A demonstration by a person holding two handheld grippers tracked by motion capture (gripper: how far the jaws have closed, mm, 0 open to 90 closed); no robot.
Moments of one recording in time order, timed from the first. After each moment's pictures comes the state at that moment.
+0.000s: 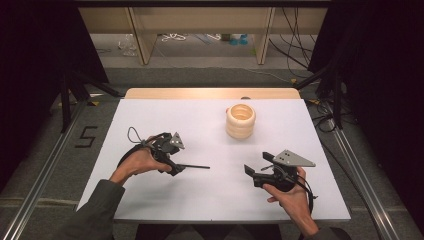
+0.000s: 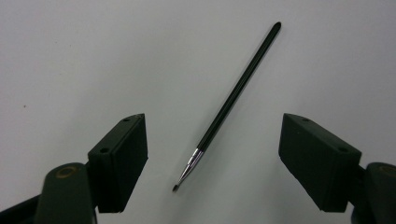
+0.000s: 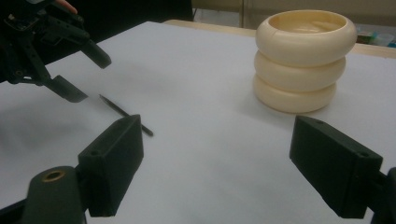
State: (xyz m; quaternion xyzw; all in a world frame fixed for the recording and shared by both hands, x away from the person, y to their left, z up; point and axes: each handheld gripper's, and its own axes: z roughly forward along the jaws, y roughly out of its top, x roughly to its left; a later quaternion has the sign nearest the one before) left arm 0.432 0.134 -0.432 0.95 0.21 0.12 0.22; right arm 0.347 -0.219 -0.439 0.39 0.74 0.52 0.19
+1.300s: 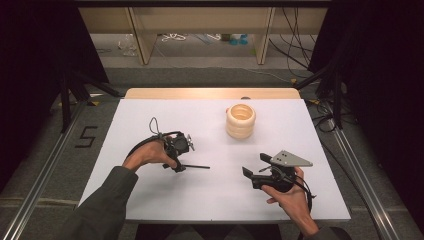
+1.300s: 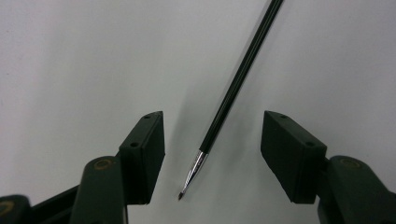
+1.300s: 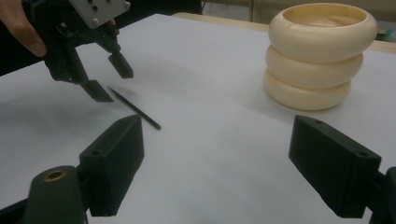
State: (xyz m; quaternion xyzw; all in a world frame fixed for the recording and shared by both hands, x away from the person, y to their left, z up) left arm 0.459 0.107 -0.445 0.98 0.16 0.07 0.09; right arm 0.347 -0.216 -0.441 0.38 0.75 0.51 0.18
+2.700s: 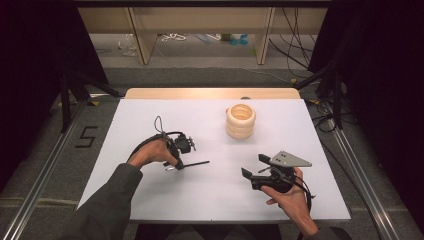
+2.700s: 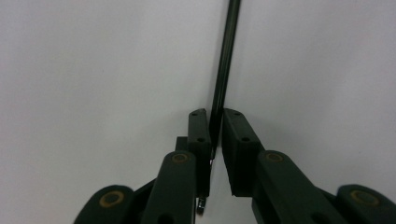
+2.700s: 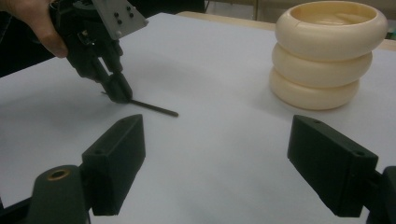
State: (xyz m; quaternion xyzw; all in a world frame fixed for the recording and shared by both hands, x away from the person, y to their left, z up) left arm 0.470 0.104 -0.458 0.98 0.18 0.00 0.07; right arm 0.346 -0.216 -0.440 0.37 0.76 0.50 0.19
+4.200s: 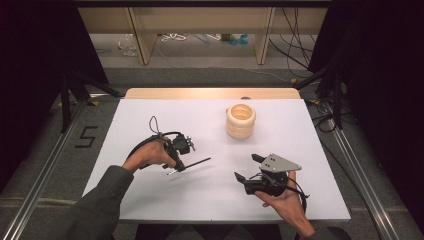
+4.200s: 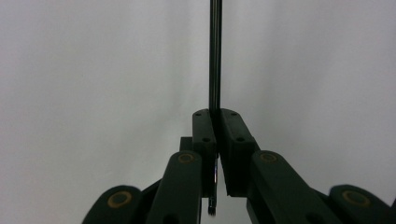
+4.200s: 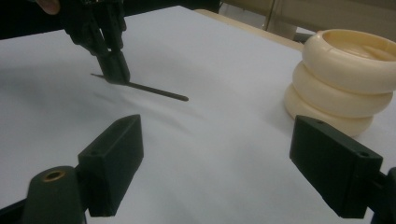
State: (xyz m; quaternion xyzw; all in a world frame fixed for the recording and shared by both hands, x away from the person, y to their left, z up) left arm 0.450 0.105 -0.433 0.98 0.18 -0.01 0.10; right arm 0.340 -0.196 -0.437 0.30 0.79 0.49 0.23
